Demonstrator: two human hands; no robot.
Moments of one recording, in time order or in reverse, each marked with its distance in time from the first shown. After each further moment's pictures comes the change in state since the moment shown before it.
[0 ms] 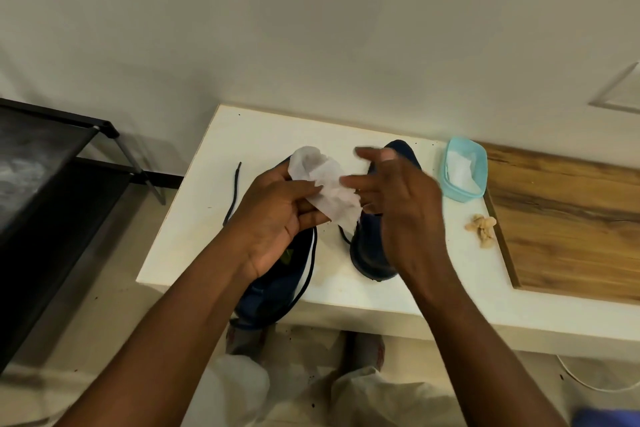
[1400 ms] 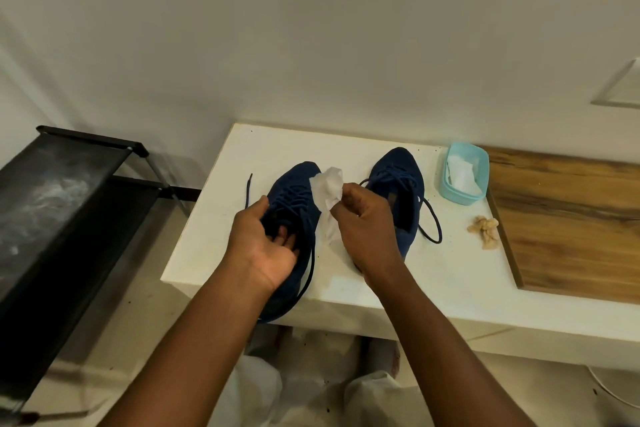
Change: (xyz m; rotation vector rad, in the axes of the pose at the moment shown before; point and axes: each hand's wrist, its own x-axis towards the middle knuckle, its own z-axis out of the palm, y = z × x) left_hand -0.021 -0.014 0.006 -0.565 0.529 -0.261; right_hand -0.003 0.048 0.018 -0.029 -0.085 0.064
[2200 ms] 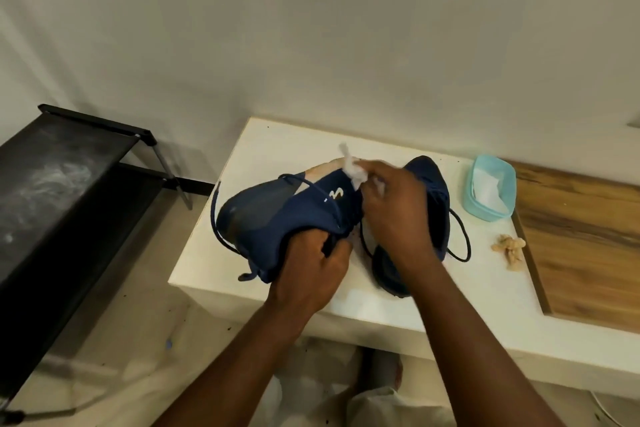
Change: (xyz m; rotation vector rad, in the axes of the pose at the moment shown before) left_hand 0.047 -0.031 -0.035 1.231 -0.246 1.126; right_hand 0.042 -0.018 0.008 -0.451 0.077 -0.246
